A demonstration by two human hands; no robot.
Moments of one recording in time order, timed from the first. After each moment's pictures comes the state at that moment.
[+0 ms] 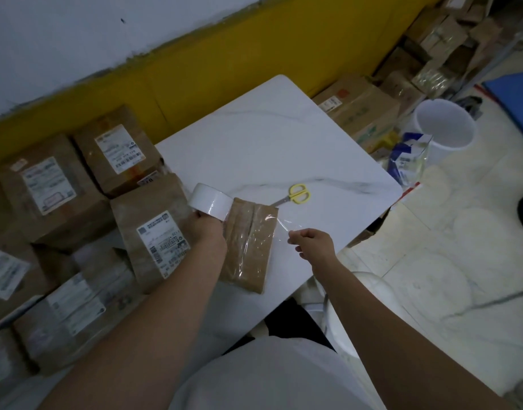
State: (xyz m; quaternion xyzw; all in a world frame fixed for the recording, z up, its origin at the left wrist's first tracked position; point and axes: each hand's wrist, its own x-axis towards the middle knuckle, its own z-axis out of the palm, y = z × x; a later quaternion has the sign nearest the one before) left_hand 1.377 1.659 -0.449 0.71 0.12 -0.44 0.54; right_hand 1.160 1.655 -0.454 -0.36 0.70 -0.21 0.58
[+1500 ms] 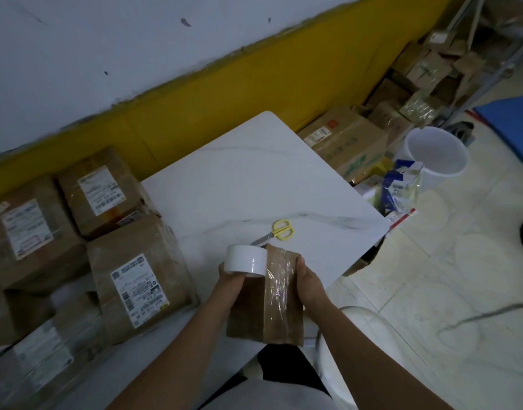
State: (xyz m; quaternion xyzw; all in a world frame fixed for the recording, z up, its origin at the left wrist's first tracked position) left_hand 1.300 1.662 -0.468 0.72 -0.08 -0.60 0.34; right_hand 1.129 1.628 -0.462 -0.42 0.71 -0.10 0.56
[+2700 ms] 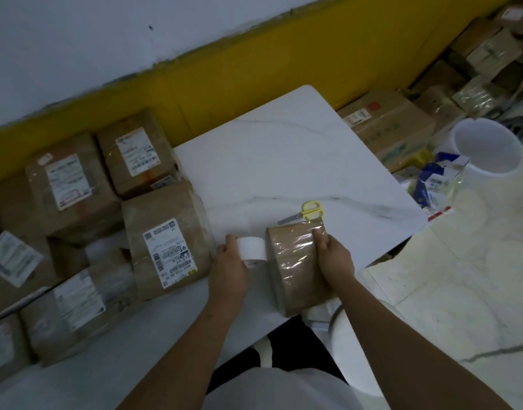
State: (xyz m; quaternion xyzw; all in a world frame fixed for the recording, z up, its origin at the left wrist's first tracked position) left_hand 1.328 1.714 -0.460 0.85 -0.42 -0.26 0.17; right_hand 1.135 1.608 -0.478 -0.55 0.71 -0.06 0.43
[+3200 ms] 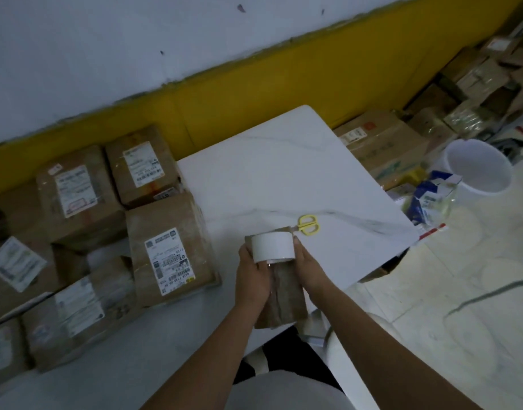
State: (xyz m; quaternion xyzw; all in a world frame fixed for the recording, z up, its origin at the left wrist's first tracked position) left_hand 1.282 1.692 -0.443 0.80 -0.25 -0.40 0.36; right_hand 1.169 1.621 -0.452 -0.51 0.58 -0.11 0.63
